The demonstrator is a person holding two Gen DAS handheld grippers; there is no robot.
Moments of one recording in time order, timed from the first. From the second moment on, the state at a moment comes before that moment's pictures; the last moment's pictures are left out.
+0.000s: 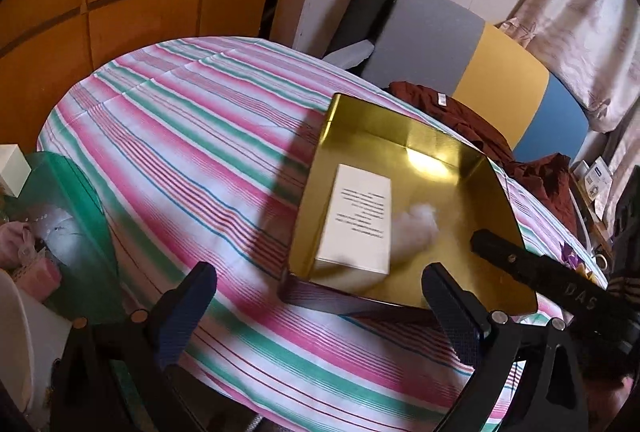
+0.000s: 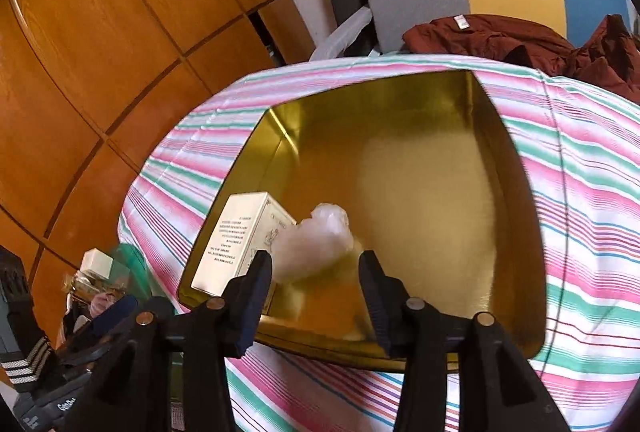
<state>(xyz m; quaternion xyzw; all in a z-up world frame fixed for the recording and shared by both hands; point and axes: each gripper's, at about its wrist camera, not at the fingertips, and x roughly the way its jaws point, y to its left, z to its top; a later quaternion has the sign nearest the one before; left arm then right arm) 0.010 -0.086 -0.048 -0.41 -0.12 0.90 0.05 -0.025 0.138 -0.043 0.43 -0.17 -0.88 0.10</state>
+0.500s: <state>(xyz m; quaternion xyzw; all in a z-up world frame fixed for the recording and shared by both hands) 0.019 -0.005 -0.035 -0.41 -0.08 0.90 0.14 0.044 0.232 -0.025 0.38 -0.15 -0.91 -0.02</state>
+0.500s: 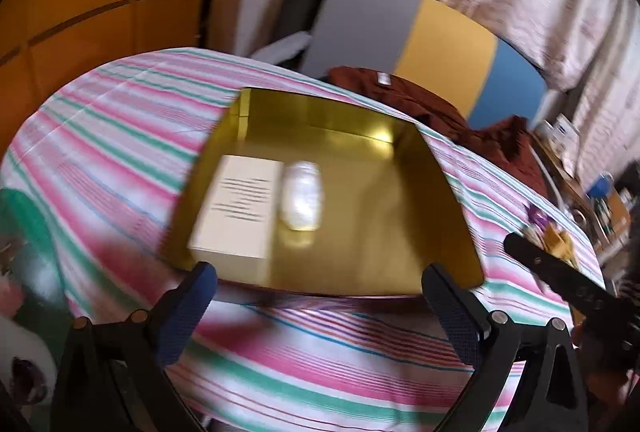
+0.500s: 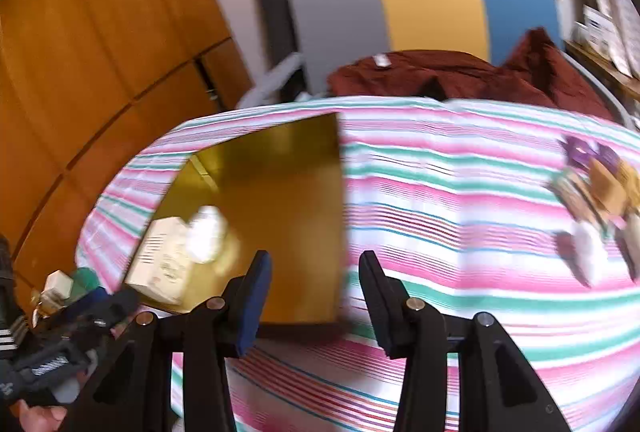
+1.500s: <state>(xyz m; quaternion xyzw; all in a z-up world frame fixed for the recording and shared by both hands) 0.078 0.195 -0.034 -0.43 0.05 0.82 0.37 0.210 0.579 -0.087 0.37 -0.21 -0.84 -0.34</state>
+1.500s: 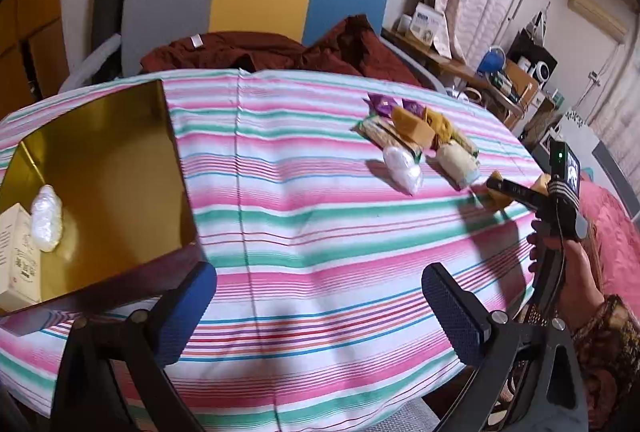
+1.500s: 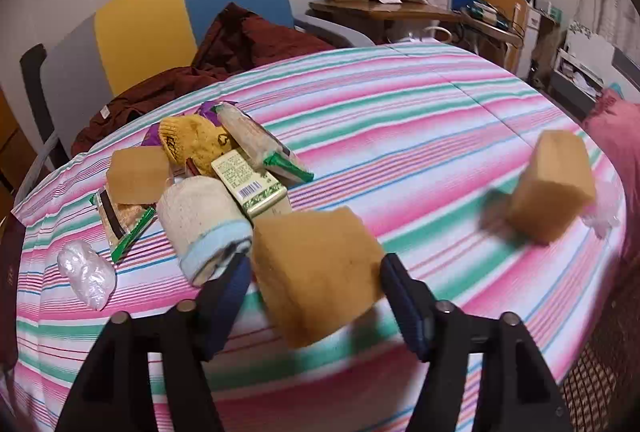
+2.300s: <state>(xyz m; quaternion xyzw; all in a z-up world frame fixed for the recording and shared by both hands) 0.052 0.306 -0.066 -0.48 0.08 0.79 0.38 0.224 0.532 -0.096 0.32 -0.20 -0.87 -0.32</state>
